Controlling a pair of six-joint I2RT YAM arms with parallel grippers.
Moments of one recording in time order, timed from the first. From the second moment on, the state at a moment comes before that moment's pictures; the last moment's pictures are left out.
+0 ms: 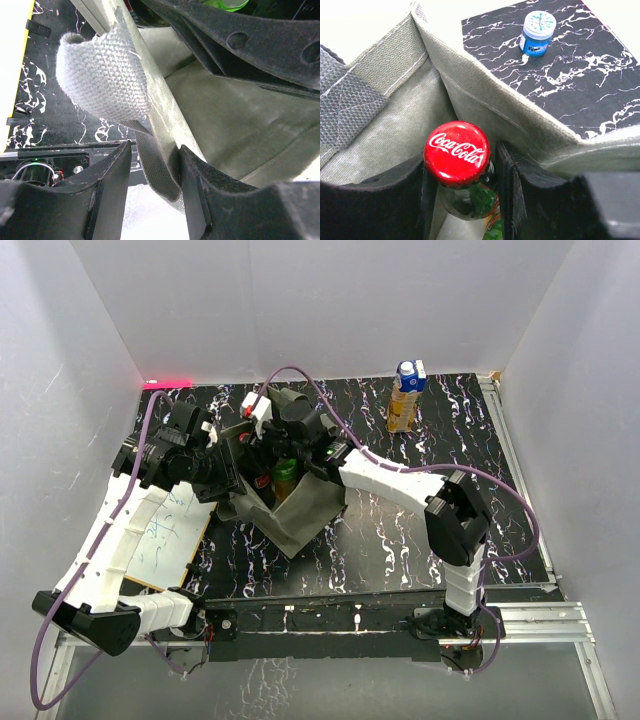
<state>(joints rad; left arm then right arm) -0.40 1.22 1.52 -1.37 0.06 -0.65 0.86 1.91 1.59 0.07 -0.35 -0.08</state>
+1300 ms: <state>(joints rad) -0.40 1.16 1.43 -1.35 0.11 -0.83 0.88 1.93 2.00 -0.33 0.04 0.36</state>
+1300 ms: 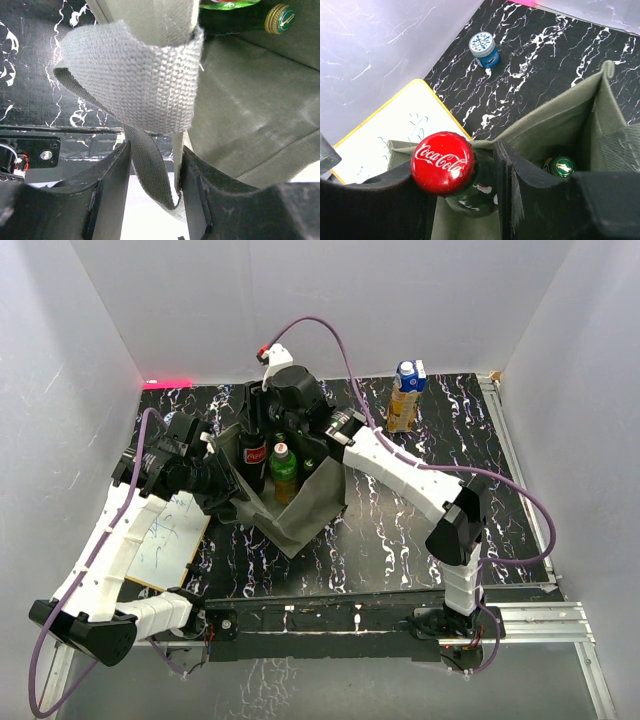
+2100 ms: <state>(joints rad) -0.40 1.16 1.43 -1.31 0.09 -0.83 0.87 1.88 2.24 -0.53 0.16 0.41</state>
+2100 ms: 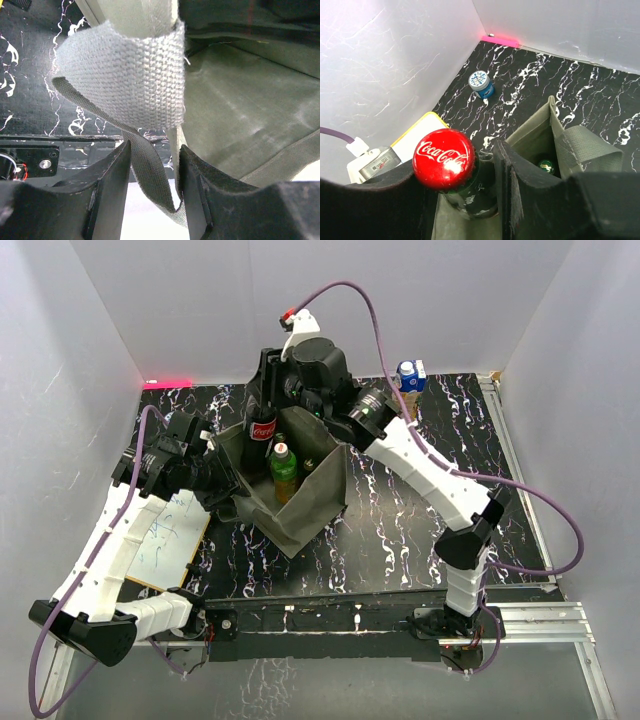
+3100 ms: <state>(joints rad) -0.40 1.17 1.43 -1.30 0.09 -0.80 0.86 1.22 2.13 -0.78 0.49 0.29</state>
